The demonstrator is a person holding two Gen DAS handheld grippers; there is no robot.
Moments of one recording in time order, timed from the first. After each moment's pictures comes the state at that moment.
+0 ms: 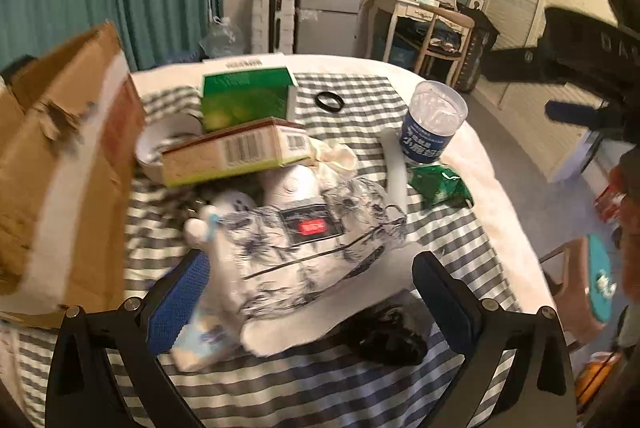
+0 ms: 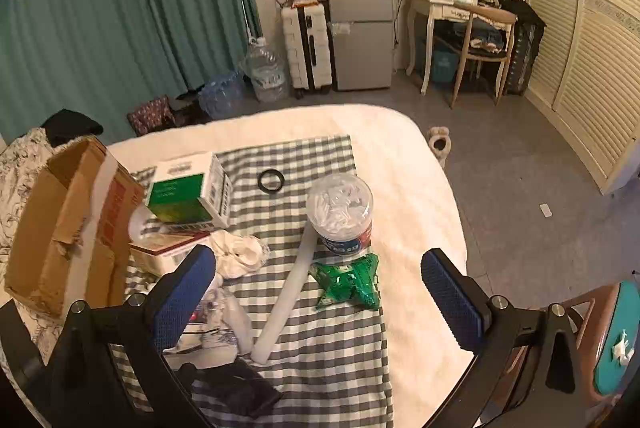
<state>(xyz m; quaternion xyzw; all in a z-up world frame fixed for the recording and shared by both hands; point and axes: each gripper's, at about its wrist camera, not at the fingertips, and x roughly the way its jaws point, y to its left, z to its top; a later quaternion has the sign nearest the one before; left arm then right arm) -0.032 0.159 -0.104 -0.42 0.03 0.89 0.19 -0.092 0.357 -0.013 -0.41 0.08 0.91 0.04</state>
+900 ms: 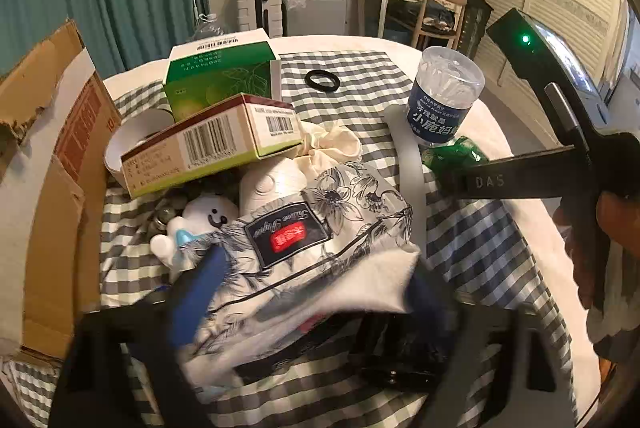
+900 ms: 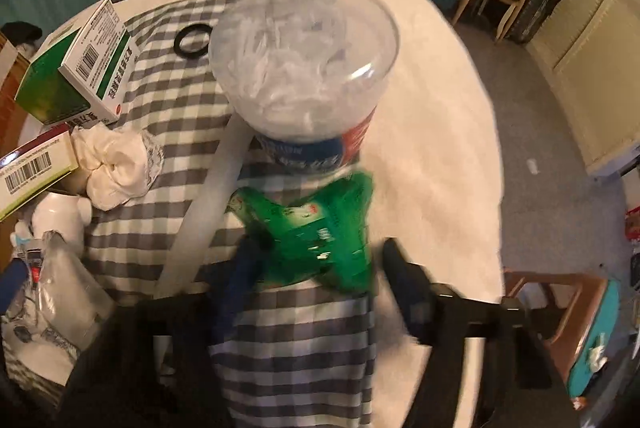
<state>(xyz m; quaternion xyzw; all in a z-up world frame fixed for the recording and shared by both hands) -0.052 0.176 -0.130 -0.42 0.09 0.88 0.19 -0.142 0.364 -0.136 -0.57 0.02 0.82 0.06</state>
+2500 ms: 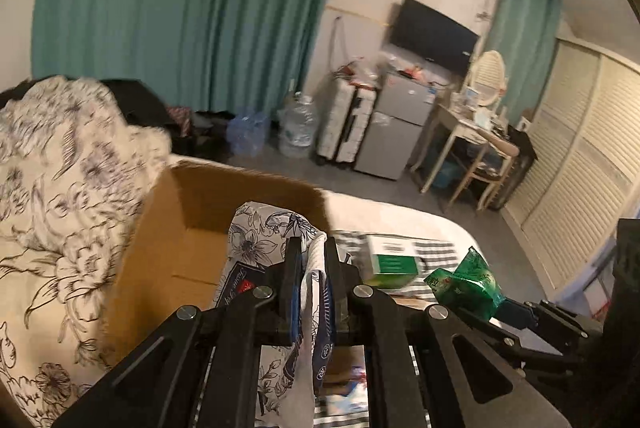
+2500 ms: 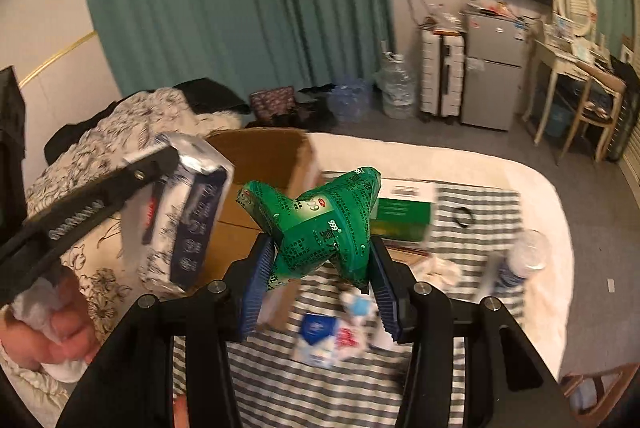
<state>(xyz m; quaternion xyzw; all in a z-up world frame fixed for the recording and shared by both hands) -0.053 -0.053 0.071 -0.31 -0.09 0.94 0.09 -0.068 0.138 0.070 -0.37 0.03 0.91 -0.18</state>
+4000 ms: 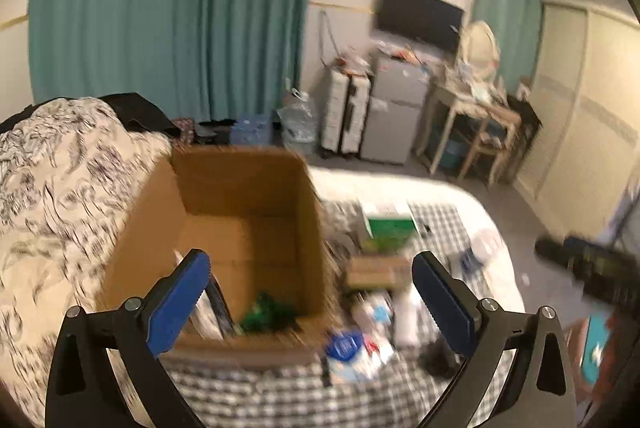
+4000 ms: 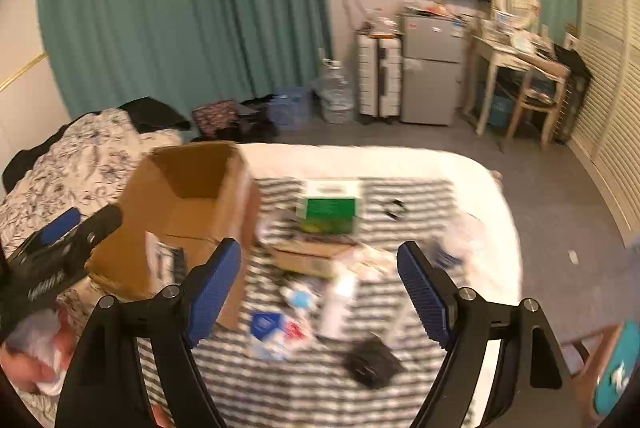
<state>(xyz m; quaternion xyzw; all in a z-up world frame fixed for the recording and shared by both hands) 0.008 0.004 0.042 -0.31 -0.01 0.95 0.10 -0.030 0.225 0.080 -0.36 0.05 0.93 -0.04</state>
